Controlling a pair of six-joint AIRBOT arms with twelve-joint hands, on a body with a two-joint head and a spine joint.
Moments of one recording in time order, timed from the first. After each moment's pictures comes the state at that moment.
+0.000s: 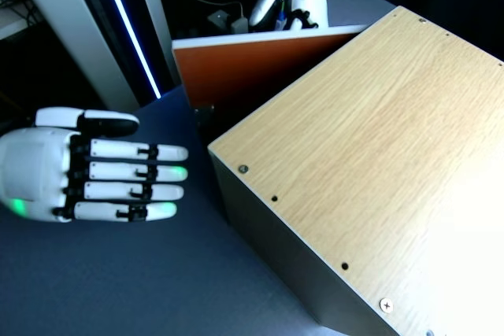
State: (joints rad) left arm 0.72 -0.97 1.01 0.25 -0.92 0.01; right arm -1.22 -0.92 1.14 0.13 1.52 -0.32
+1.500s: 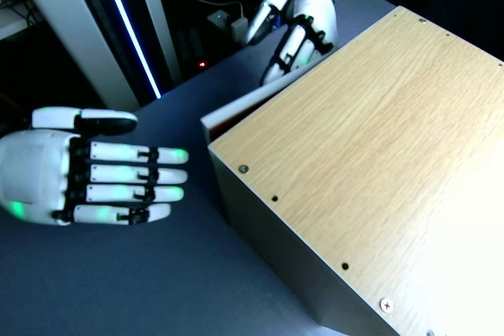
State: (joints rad) left arm 0.52 -1.11 1.14 0.25 -0.84 0.01; right arm -1.22 -0.92 1.15 0.13 1.52 -0.32
